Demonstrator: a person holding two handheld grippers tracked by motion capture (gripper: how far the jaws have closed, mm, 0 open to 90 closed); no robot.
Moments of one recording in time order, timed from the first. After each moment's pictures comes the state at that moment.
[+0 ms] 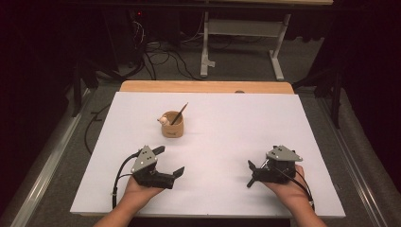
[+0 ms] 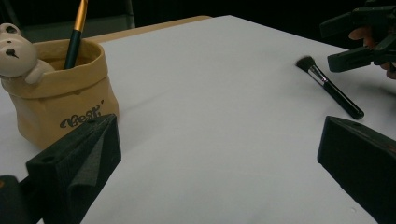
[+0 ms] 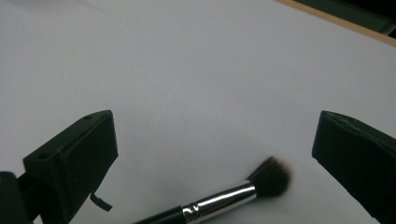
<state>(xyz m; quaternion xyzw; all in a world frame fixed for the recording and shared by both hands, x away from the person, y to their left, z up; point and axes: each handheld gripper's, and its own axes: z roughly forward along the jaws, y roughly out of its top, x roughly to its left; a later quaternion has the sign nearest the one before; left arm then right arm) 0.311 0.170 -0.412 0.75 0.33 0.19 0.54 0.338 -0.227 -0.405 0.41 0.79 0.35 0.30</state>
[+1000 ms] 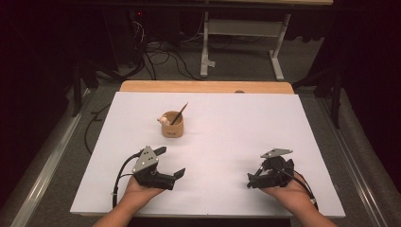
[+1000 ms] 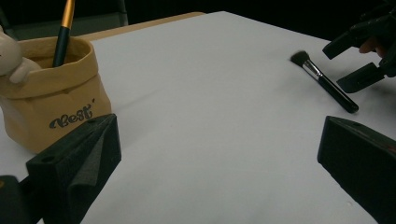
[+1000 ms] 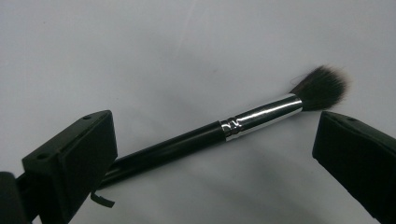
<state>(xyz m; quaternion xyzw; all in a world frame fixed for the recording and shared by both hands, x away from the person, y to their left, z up) 0.312 0.168 -0.413 0.75 0.32 0.19 0.54 0.336 -0.217 -0.402 0.47 0.83 0.23 0.18</state>
